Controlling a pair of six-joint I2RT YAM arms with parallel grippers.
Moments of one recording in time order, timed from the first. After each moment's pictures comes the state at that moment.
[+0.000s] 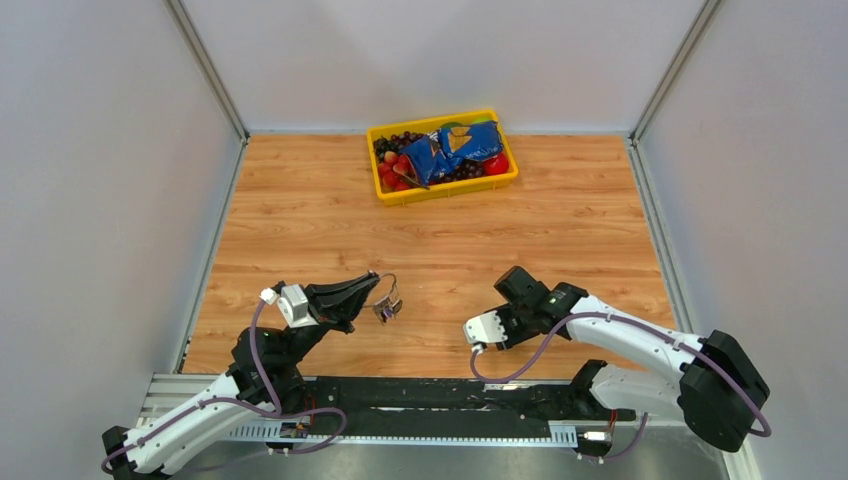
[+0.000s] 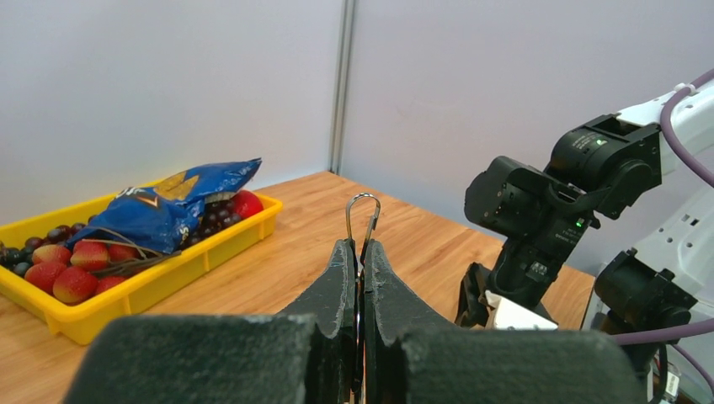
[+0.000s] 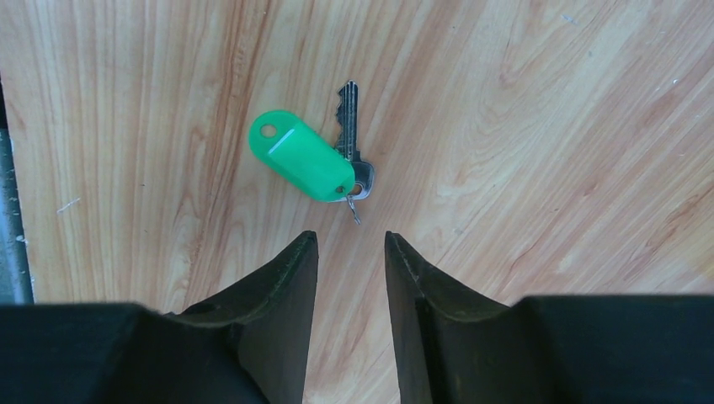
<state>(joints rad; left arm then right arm) -0.95 0.12 0.12 0.48 -0.07 -0.10 0.81 1.10 0.57 -0.68 -0.09 -1.15</state>
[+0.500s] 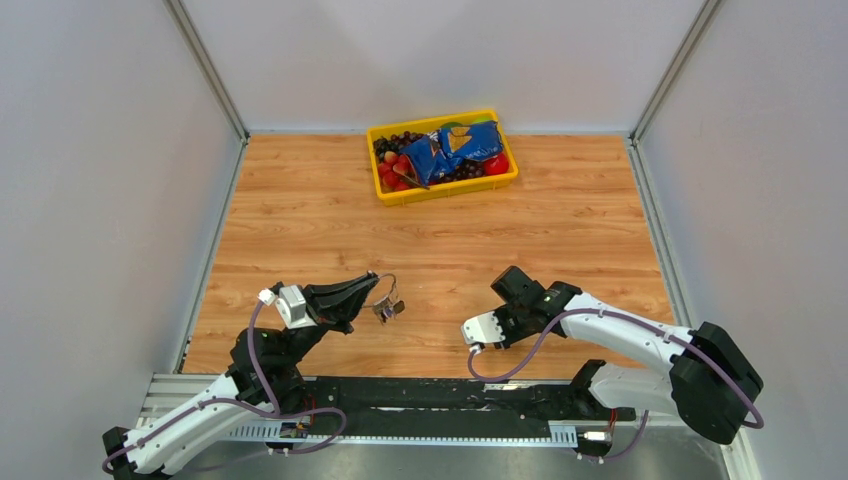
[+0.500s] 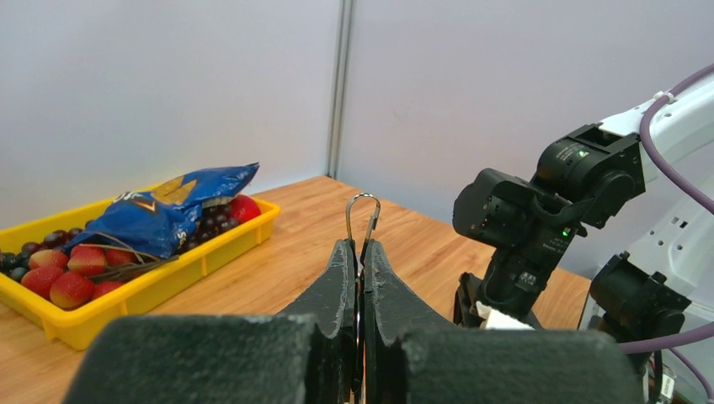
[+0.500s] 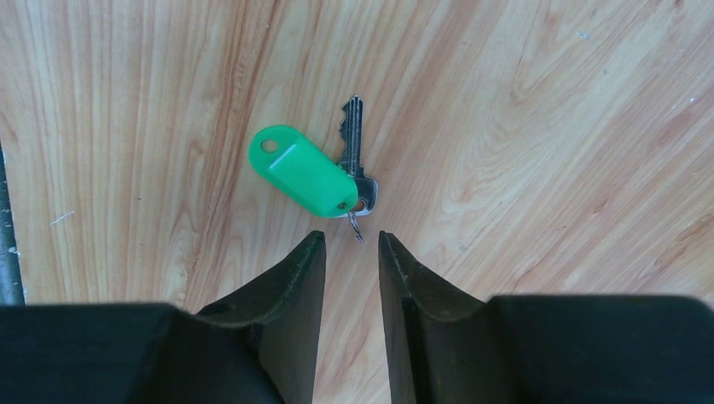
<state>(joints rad) -0.95 0.11 0.12 0.48 -0.06 -0.10 0.81 1.16 0.57 -0.65 -0.10 -1.16</state>
